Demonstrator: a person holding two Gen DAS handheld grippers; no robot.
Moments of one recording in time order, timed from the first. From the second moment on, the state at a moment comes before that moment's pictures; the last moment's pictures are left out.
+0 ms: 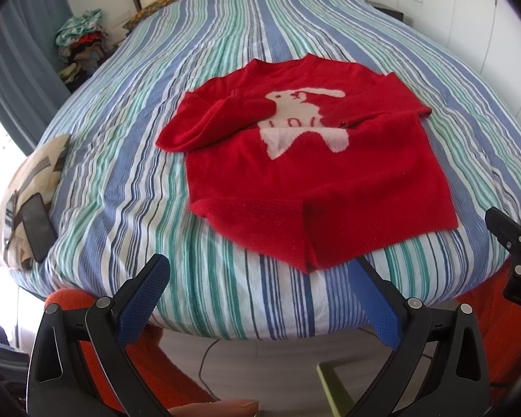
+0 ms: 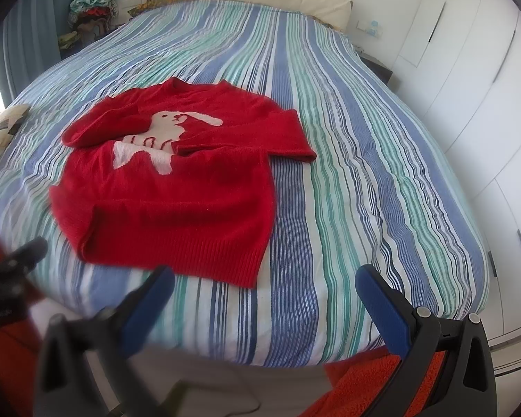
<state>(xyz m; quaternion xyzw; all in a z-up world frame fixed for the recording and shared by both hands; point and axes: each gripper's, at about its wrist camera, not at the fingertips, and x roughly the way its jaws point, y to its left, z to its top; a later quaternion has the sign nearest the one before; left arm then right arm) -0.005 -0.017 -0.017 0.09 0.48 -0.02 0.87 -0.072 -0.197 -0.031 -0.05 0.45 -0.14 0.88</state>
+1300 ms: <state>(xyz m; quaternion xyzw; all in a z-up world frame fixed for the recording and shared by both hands) -0.002 -0.017 -0.019 0.10 0.49 -0.02 0.87 -0.071 -0.197 -0.035 -0.04 0.46 -0.13 0.88</state>
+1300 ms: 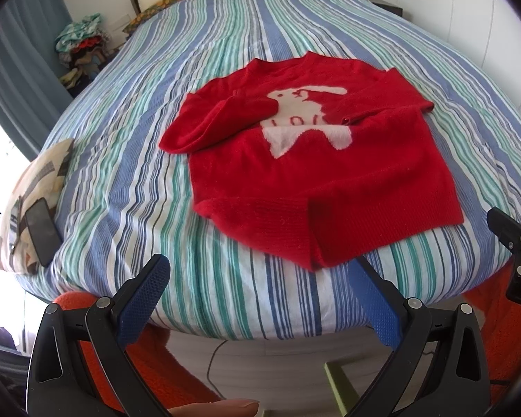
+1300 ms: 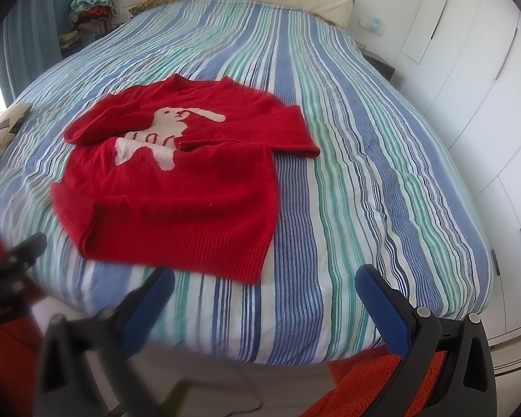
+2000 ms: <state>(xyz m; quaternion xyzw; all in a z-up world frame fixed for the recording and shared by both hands) 0.091 0.053 -0.100 0.06 0.61 -0.09 0.78 -0.070 -0.267 -0.072 0.10 0.48 -0.12 0.87</state>
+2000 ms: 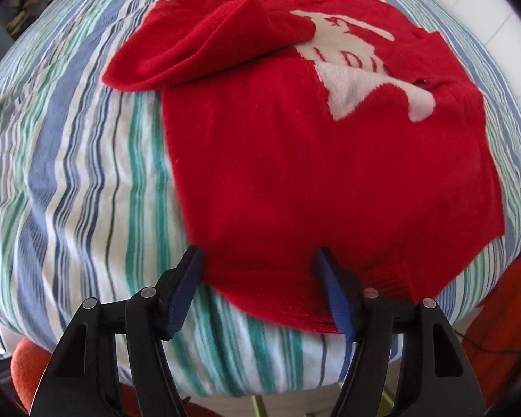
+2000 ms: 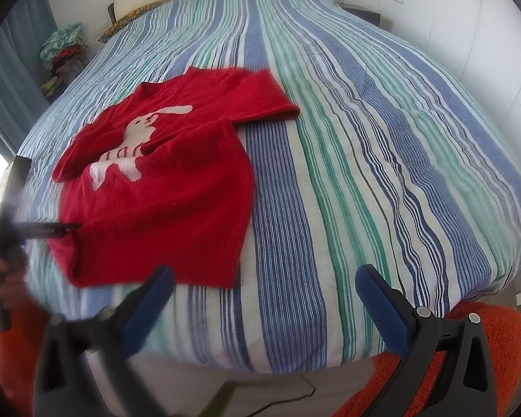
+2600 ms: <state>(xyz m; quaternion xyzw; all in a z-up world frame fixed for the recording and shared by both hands) 0.056 0.063 -0.120 -0.14 0.62 -0.13 0.76 -0.019 -0.300 -0.151 0.28 0.48 0.12 0.83</state>
